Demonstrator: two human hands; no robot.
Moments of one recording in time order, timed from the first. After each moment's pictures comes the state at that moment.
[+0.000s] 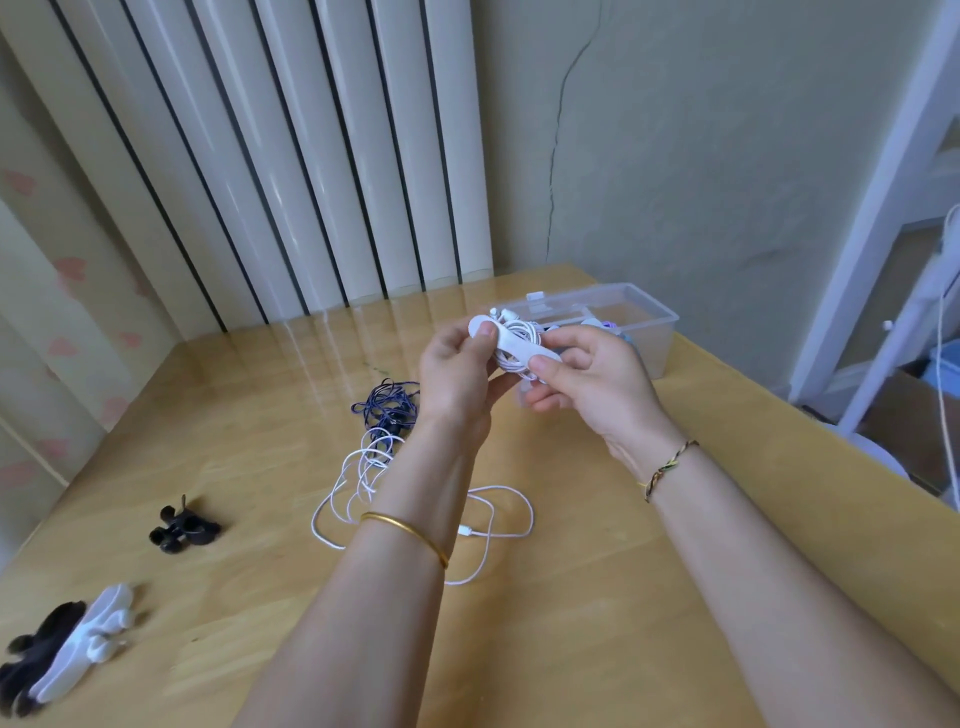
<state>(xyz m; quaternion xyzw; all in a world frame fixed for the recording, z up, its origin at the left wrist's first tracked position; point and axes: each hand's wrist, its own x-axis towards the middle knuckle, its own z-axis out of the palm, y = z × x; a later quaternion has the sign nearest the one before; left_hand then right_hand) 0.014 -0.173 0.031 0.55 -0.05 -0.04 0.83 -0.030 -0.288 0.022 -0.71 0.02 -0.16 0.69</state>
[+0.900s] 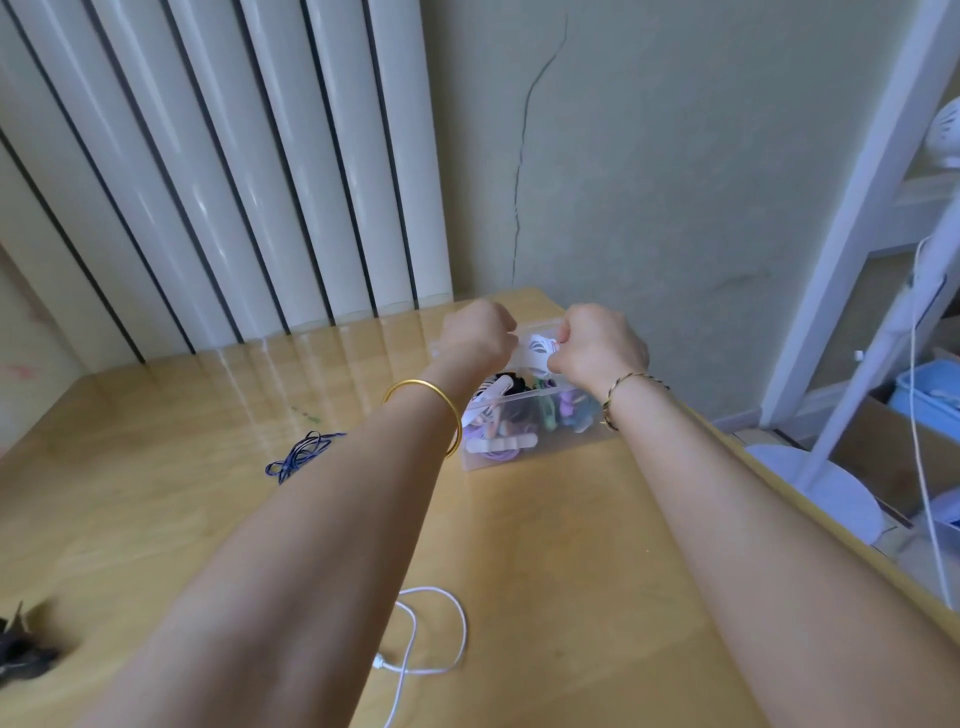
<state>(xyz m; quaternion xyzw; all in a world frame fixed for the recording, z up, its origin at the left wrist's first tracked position) 0.159 -0.272 0.046 0.95 -0.17 0.05 0.25 0.089 -0.381 0.045 -0.94 0.20 -0.16 0.21</state>
